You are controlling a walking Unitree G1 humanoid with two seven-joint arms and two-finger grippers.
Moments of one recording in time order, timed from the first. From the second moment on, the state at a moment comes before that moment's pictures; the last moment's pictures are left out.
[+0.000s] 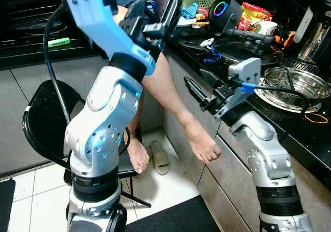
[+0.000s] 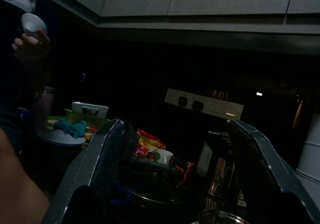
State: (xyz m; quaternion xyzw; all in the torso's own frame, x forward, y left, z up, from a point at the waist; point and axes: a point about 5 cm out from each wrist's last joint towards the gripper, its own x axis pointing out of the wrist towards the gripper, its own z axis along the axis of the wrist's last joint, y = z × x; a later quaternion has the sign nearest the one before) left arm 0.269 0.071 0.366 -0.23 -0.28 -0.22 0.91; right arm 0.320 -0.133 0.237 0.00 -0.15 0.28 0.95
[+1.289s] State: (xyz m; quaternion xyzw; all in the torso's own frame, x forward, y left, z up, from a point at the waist) left arm 0.322 0.222 0.224 0.00 -0.14 0.09 0.99; right arm 0.327 -0.161 0.214 -0.03 -0.10 0.22 0.97
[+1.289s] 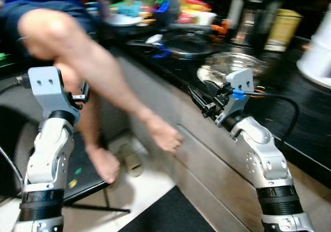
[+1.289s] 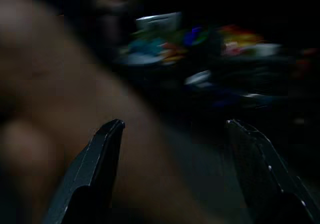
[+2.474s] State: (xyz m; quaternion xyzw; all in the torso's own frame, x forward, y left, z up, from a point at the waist) left arm 0.350 0.252 0.243 0.01 -0.16 0.12 0.98; right arm 0.324 -0.175 0.212 -0.04 -0.10 0.20 0.97
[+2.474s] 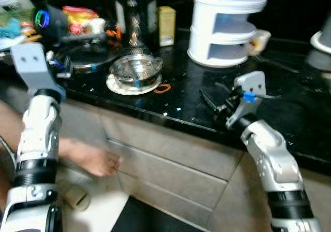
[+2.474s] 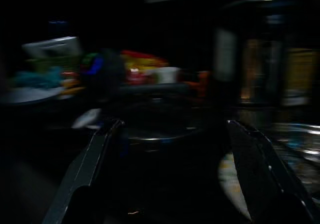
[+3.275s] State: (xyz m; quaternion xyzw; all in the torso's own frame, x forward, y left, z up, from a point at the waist) left arm 0.340 0.250 0.220 -0.02 -0.14 0.11 0.98; right arm 0.299 -0.129 0.217 -0.01 -0.12 0.35 0.93
